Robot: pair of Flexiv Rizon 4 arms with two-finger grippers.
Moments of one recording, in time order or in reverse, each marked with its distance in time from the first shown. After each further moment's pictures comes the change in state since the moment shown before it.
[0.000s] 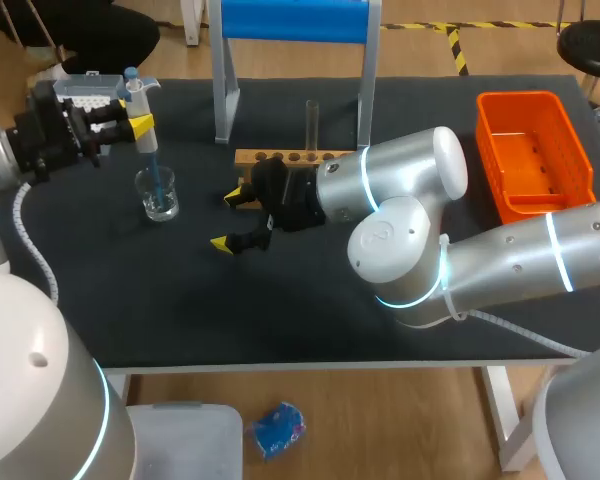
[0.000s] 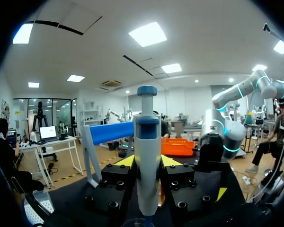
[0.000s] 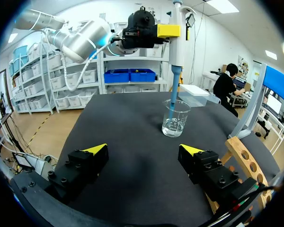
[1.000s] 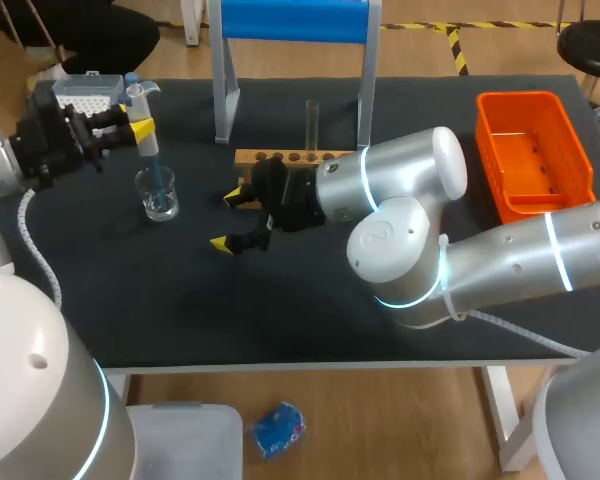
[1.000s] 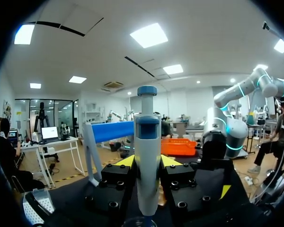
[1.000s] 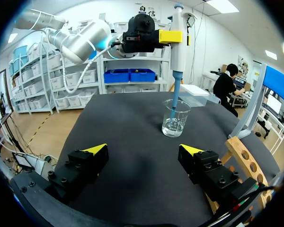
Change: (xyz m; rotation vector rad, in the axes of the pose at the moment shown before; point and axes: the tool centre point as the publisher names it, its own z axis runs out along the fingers) left arm -0.003 0.010 0.000 0.014 -0.020 0.006; right arm 0.000 0.000 0.001 0.001 -0.001 0.000
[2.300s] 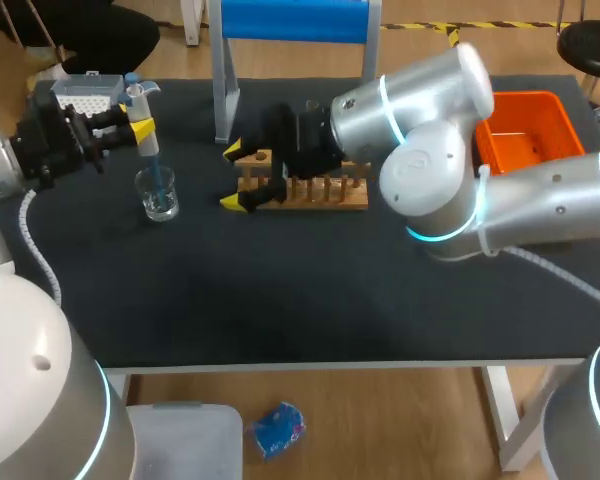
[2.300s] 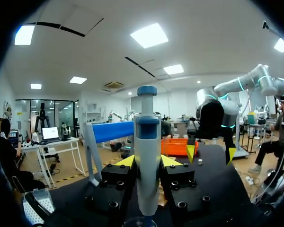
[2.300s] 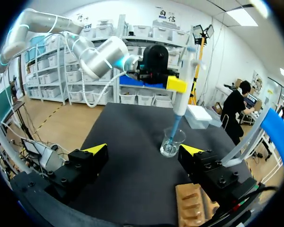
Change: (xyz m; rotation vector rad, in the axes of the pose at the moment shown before) left arm 0.000 0.000 0.001 0.002 -0.004 0.000; right arm -0.011 0.078 -0.064 -0.003 0.119 -0.156
